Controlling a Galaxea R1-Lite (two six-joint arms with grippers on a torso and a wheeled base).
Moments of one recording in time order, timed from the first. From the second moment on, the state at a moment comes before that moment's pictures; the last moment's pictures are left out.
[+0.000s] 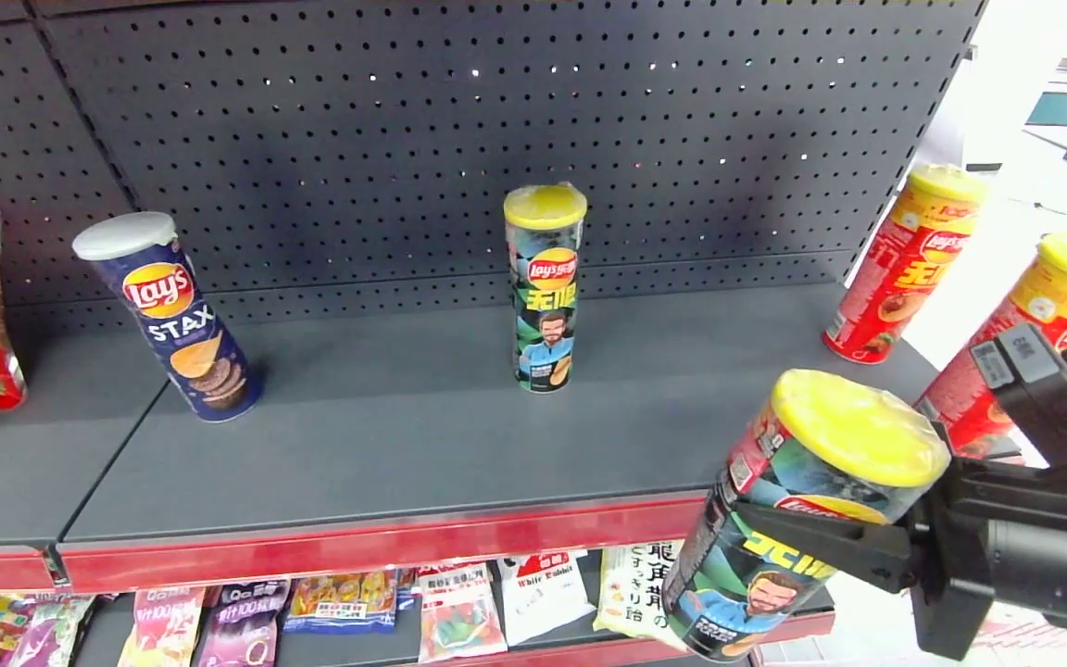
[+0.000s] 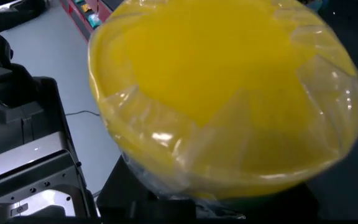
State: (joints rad) left arm 0.00 0.00 0.00 0.00 -0.03 0.00; right arm 0.58 1.28 -0.45 -0.62 0.47 -0.13
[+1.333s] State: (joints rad) left arm 0.00 0.01 0.00 0.00 -0.04 0.06; right arm 0.61 1.22 -0.52 -0.61 0.47 -0.12
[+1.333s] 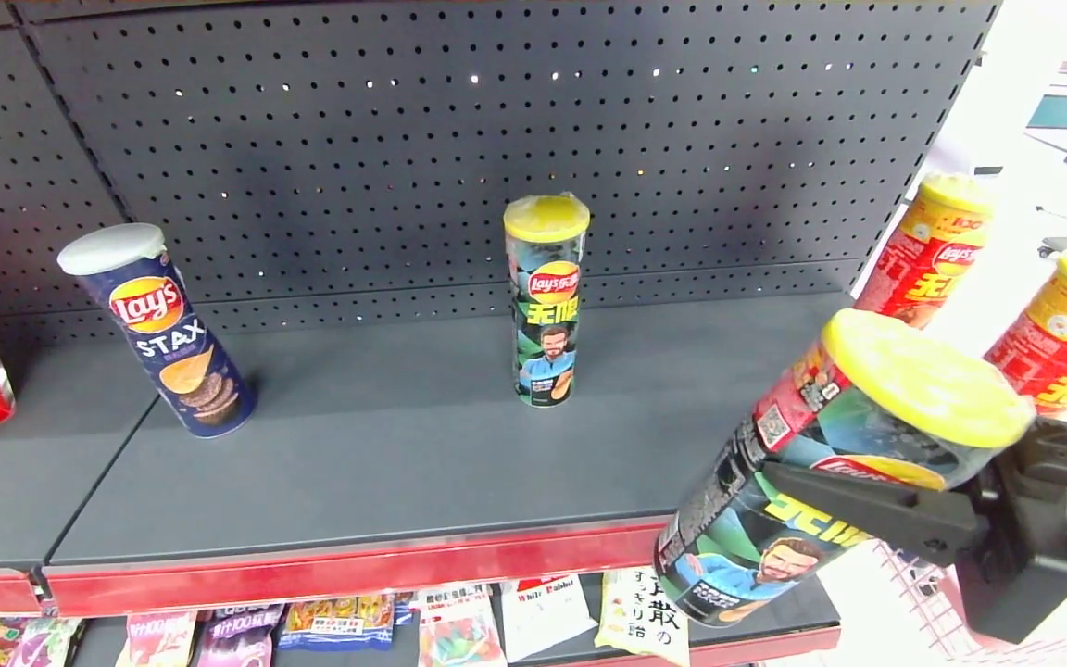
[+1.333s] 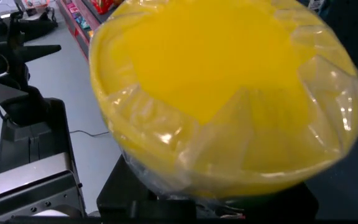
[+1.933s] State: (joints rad) left arm -0.08 0.64 -0.56 0.00 -0.27 0.15; right arm 0.59 1.20 -0.52 -0.61 0.46 -0.12
